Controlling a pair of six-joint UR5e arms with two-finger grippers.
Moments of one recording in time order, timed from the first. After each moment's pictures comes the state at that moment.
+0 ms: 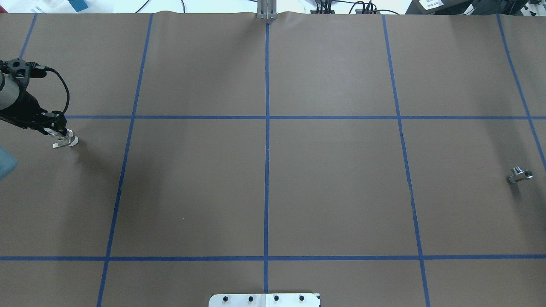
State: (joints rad) left arm -1.03 -1.72 -1.62 -1.84 -2.20 -0.67; right arm 1.57 -1.51 1.58 -1.69 2.39 -0.21
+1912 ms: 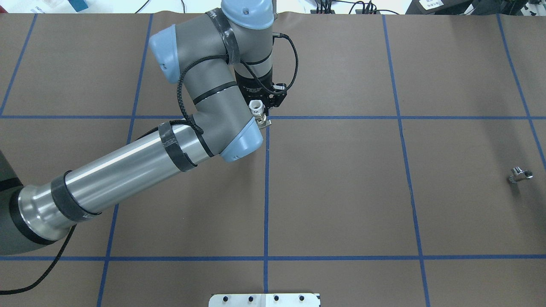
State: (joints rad) left arm -0.68 -2.63 -1.28 -1.47 -2.06 -1.08; right arm 1.57 -1.50 1.60 -1.67 2.39 -0.20
